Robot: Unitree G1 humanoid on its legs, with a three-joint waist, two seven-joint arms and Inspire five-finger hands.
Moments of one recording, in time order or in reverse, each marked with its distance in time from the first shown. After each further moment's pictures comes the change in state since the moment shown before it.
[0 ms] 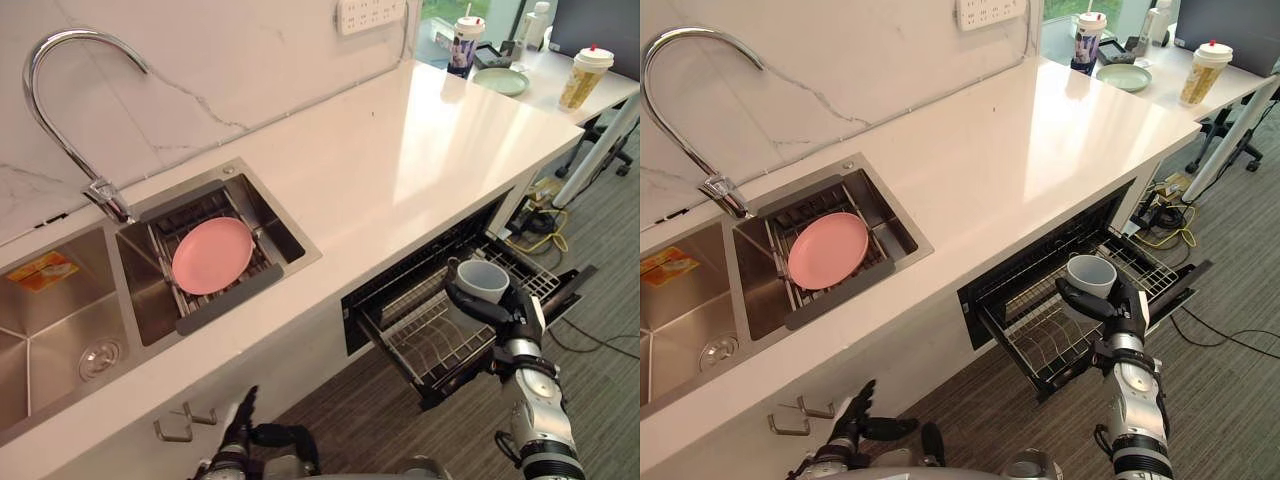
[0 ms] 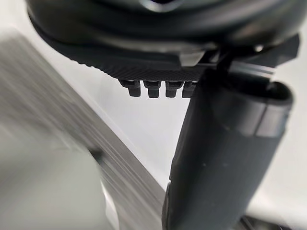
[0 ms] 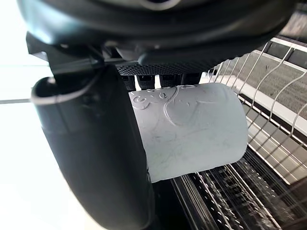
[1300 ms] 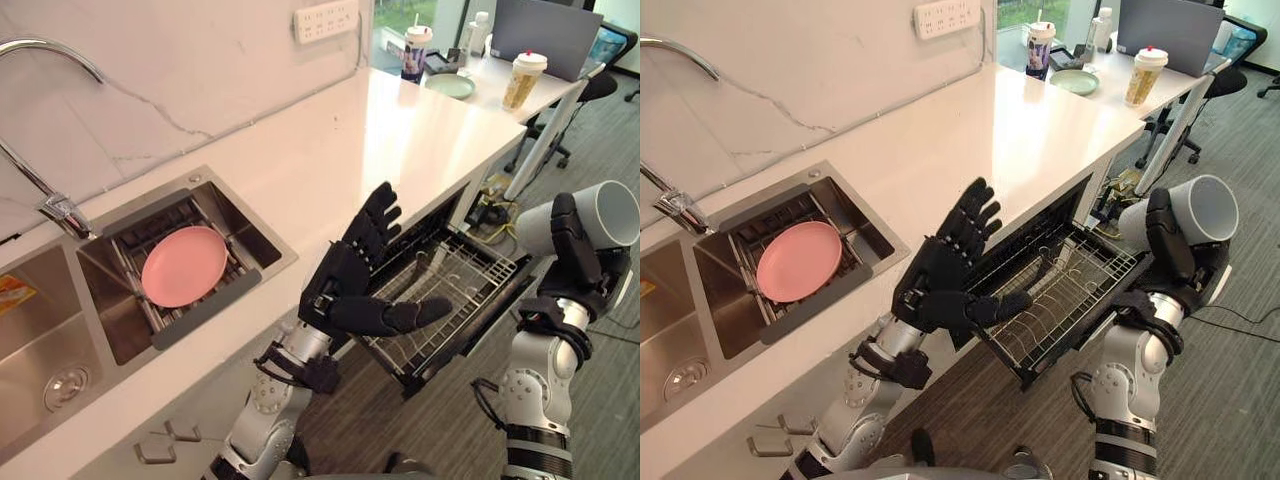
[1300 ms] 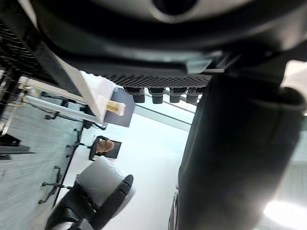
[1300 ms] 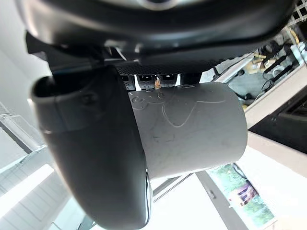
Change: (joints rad) left arm -0.182 -0.012 -0.514 -0.873 -0.496 -0.344 -0.310; right arm -0.007 0.147 -0.102 -0.441 0.443 -0.204 -0.299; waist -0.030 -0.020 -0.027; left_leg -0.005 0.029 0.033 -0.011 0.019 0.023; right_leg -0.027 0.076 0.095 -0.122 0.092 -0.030
